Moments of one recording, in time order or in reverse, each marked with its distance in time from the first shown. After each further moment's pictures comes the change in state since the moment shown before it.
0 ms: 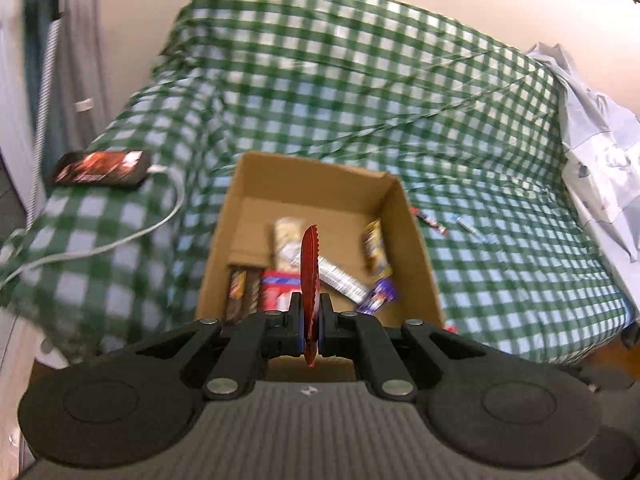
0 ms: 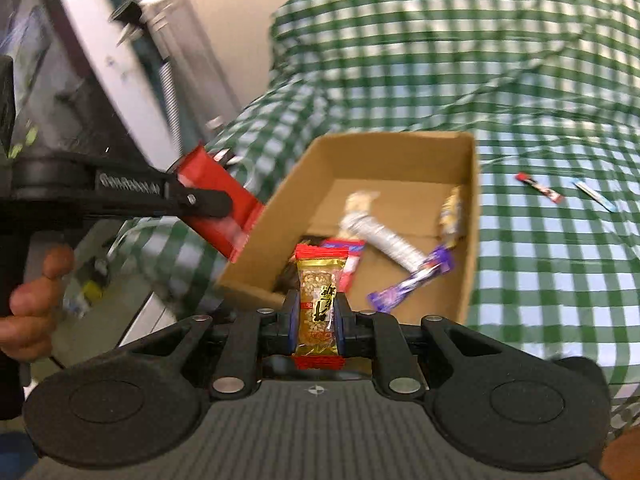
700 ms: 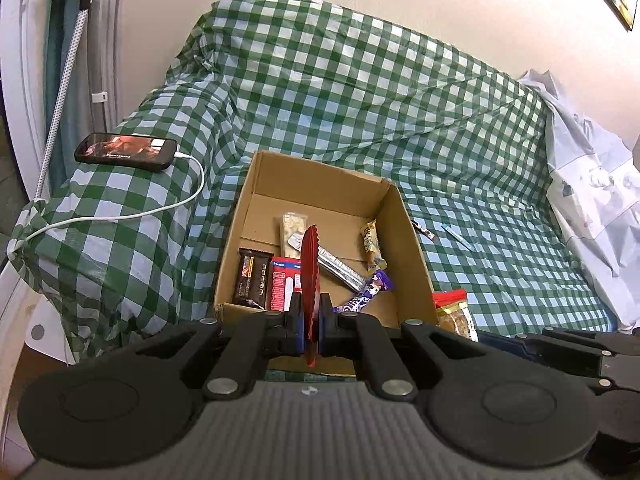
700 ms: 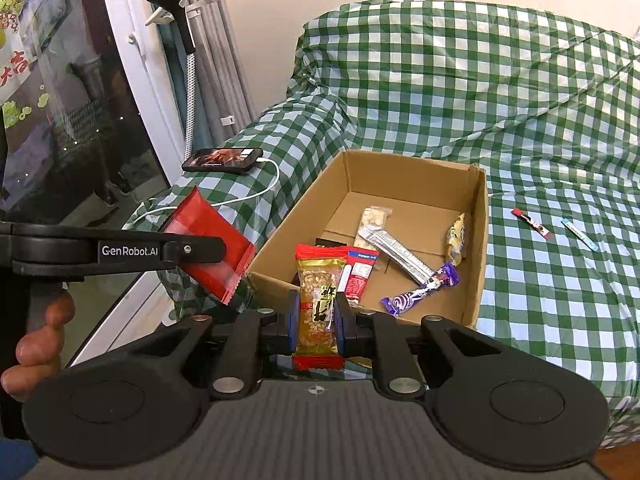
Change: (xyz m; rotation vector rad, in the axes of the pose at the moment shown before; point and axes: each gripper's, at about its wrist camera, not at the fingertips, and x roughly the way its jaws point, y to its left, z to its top) left arm -0.040 0.023 -0.037 -0.047 -0.060 -0.053; right arm -0.032 0.059 -0.015 -0.112 -0.048 -0.075
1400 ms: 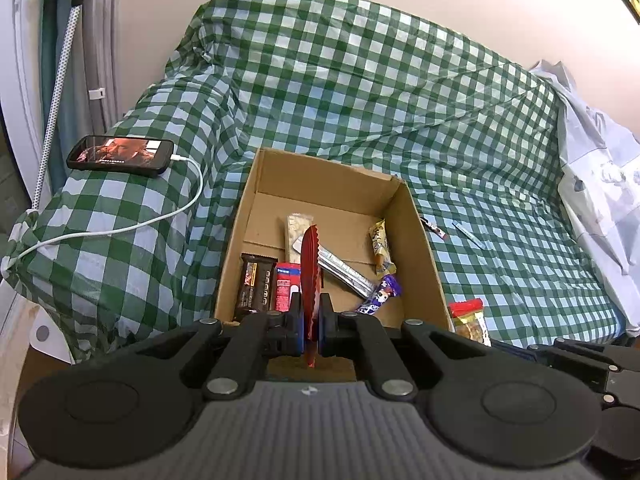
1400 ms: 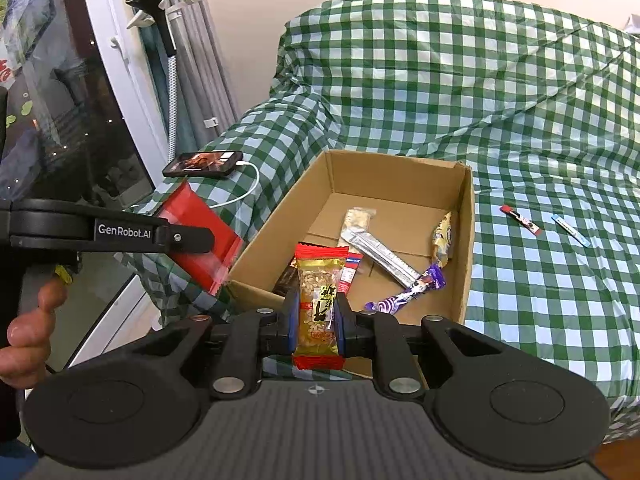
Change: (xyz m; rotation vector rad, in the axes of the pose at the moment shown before) left arm 0.030 0.001 0.028 0.001 0.048 0.024; right arm 0.011 -0.017 0.012 0.027 0.009 -0.033
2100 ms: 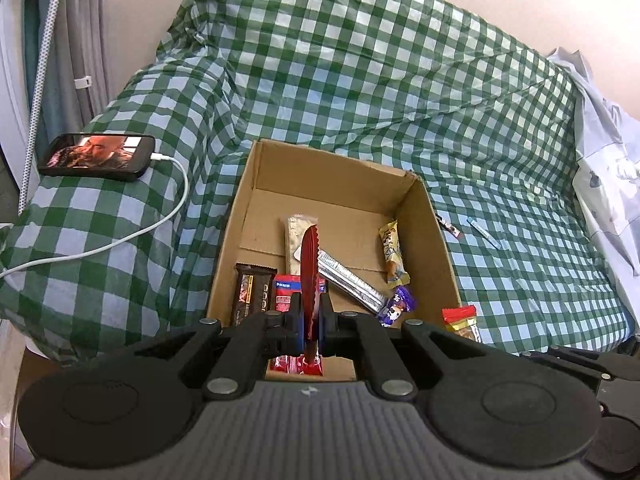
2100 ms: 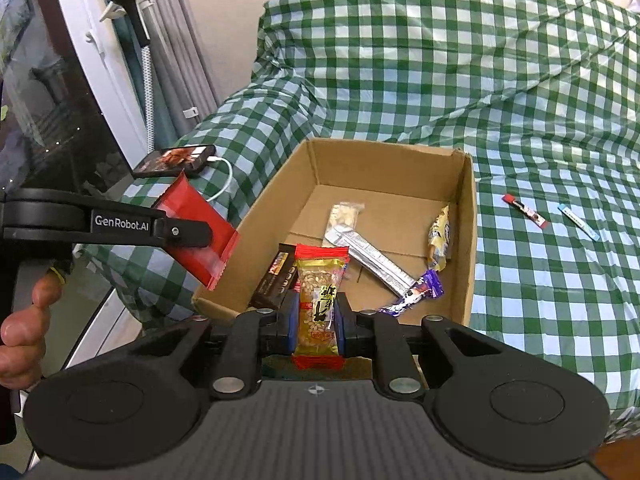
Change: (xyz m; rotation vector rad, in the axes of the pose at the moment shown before) left arm 0.067 0.000 0.036 0.002 0.069 0.011; right arm 0.060 -0.021 0.026 0.031 0.059 -0.017
